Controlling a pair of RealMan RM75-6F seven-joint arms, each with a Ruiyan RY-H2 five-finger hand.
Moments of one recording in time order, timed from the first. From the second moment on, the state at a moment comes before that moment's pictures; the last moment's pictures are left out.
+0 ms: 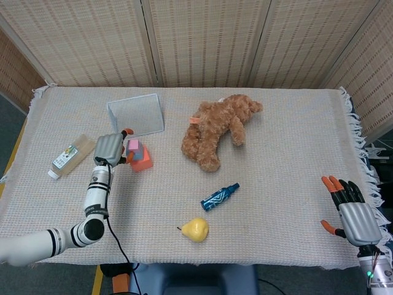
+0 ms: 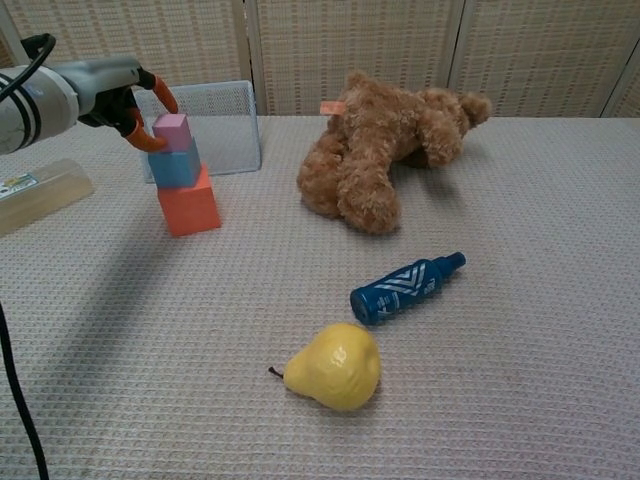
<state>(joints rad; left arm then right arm) -0.92 -1.48 -0.34 -1.49 0.52 1.08 0.58 0.09 -1.11 0.01 -1.64 -1.50 1.39 -0.09</state>
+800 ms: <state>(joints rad) -0.61 -1.26 -0.07 -1.73 1.07 1.25 0.28 0.08 -1.09 -0.01 -1.66 -1.55 1.41 -0.06</state>
